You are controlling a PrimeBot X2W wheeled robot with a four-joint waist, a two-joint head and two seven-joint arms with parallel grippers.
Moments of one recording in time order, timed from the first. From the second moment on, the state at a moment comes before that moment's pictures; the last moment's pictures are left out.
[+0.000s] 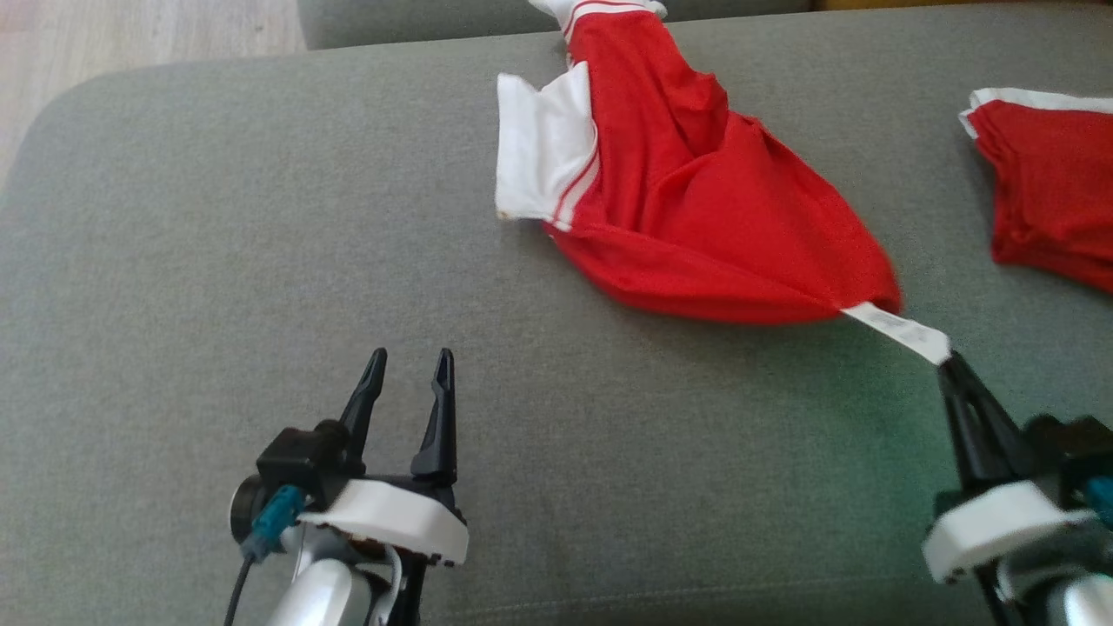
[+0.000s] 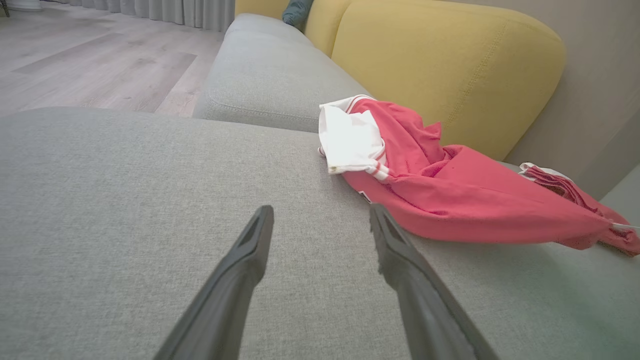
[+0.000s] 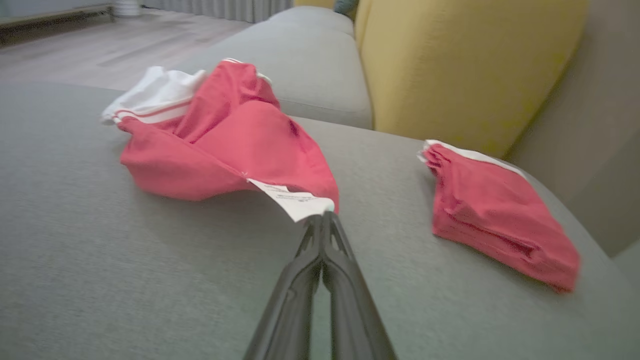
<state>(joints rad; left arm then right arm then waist) -0.07 0.09 -0.41 0.14 -0.35 0.14 -0.25 0.10 -0.17 -0.02 -0.10 0.01 0.12 0.09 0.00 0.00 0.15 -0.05</state>
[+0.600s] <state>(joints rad) -0.07 0.09 -0.41 0.17 -0.37 0.14 -0.24 0.18 -0.08 -0.04 0.03 0.06 0.12 0.07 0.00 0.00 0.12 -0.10</state>
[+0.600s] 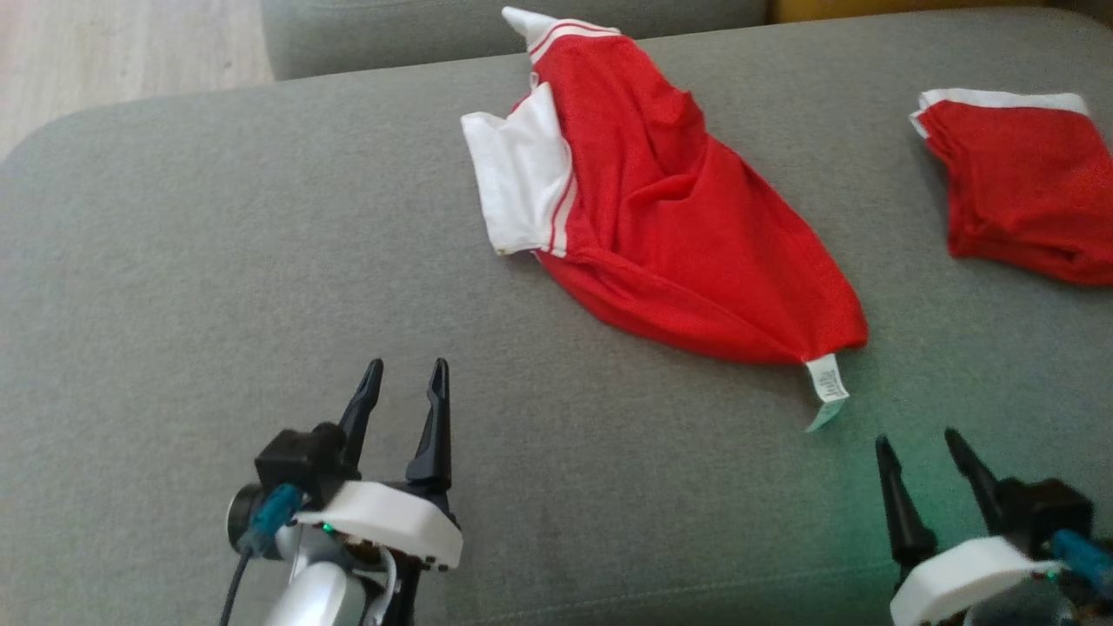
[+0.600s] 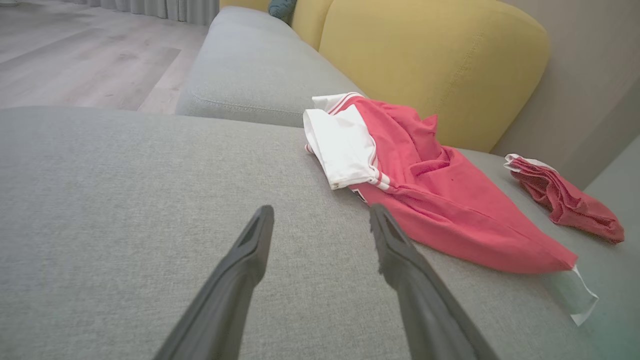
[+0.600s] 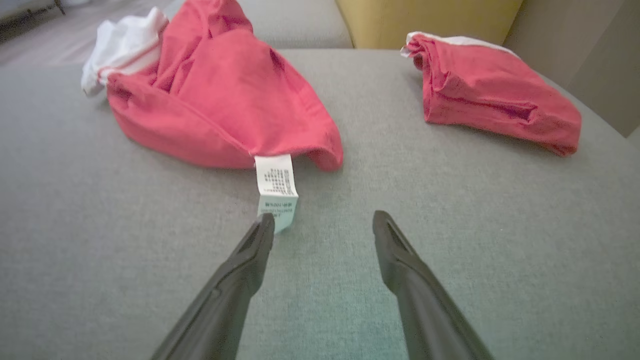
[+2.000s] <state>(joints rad) -0.77 0.05 -0.34 0.93 -0.54 -0.07 -0.21 -0.18 -0.05 0.12 0.03 0.16 0.12 -0.19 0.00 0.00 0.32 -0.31</state>
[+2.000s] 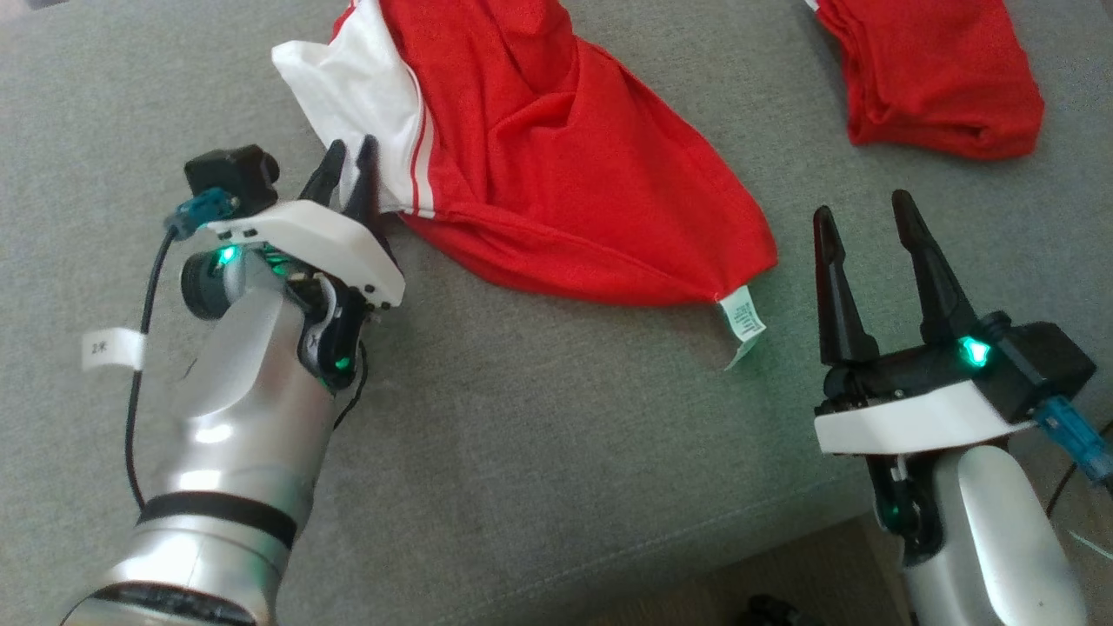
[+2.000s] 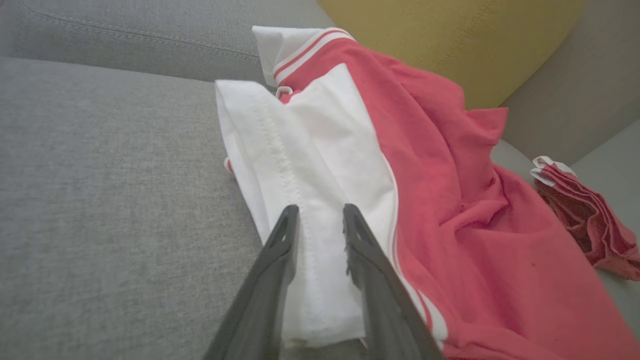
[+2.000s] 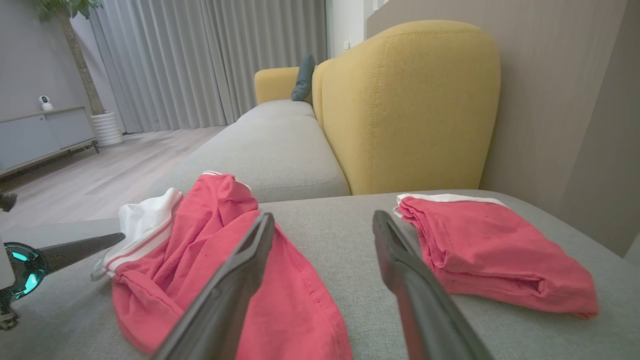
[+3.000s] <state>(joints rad) -0.76 0.04 -0.40 0.83 -0.52 0.00 -0.25 -0.19 -0.05 0.09 0.05 0.16 0.12 -0.20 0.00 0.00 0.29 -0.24</state>
